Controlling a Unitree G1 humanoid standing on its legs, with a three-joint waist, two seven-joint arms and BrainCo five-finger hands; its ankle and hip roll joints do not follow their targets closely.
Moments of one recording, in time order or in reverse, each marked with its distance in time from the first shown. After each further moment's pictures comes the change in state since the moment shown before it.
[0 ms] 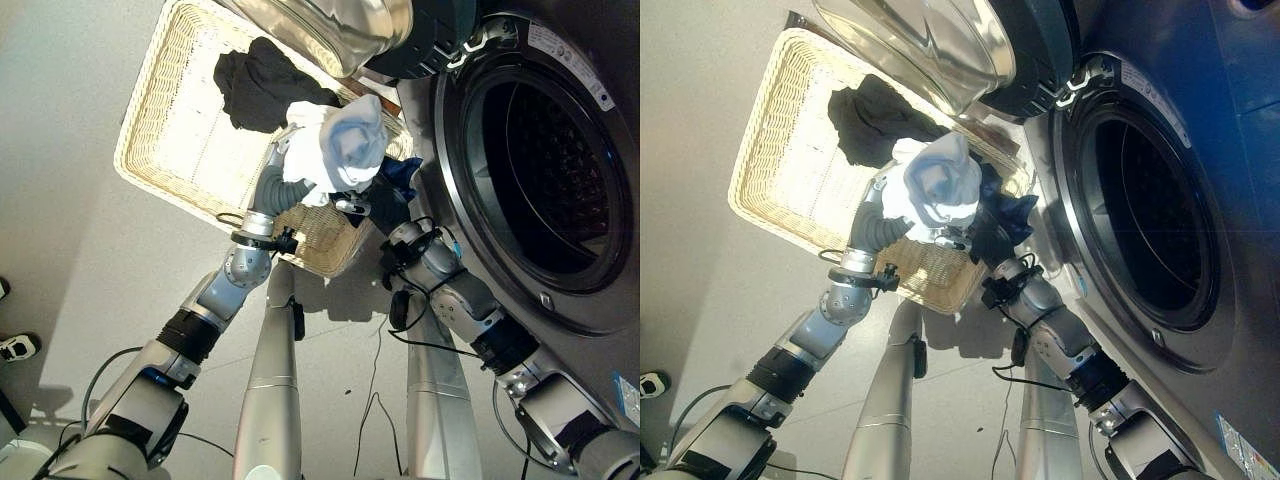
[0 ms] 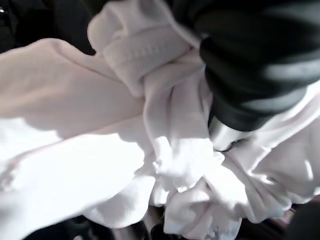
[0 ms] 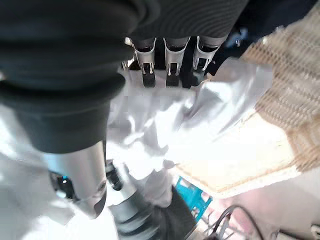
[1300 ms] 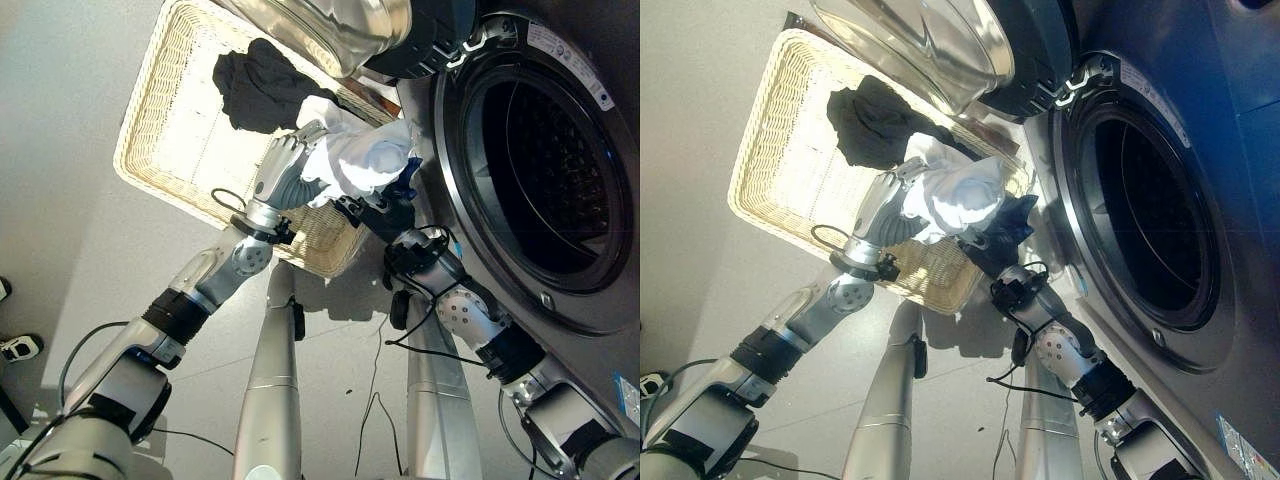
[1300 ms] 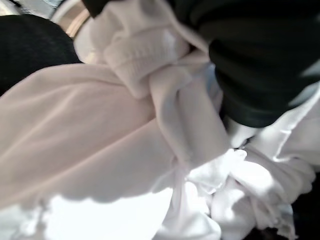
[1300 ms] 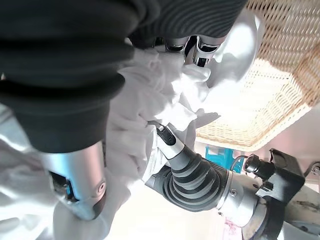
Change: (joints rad) left arm -0.114 0.125 -0.093 -0.003 0.425 0.145 0.136; right arm 0.050 -0.029 -0.008 -0.064 0.311 -0.010 0.072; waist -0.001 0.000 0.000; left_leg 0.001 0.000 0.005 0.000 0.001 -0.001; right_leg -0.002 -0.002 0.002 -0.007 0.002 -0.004
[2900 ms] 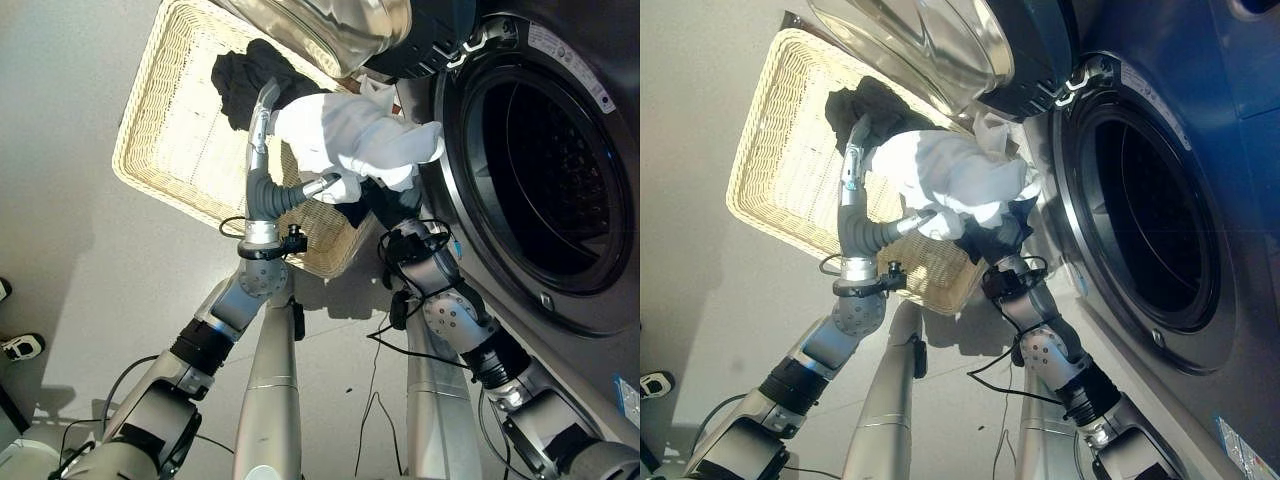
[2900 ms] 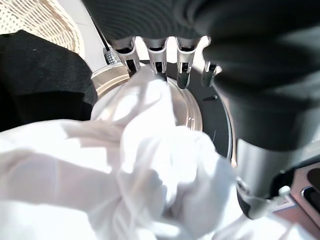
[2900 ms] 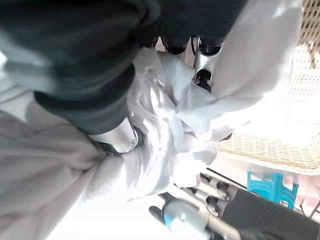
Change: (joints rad) left arm 0.185 -0.218 0.156 -0.108 -0.285 -0.195 0.179; right arm 0.015 0.113 -0.048 -0.059 -0.079 -0.122 -0.173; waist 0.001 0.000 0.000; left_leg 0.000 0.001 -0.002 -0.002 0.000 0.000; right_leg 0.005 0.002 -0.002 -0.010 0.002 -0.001
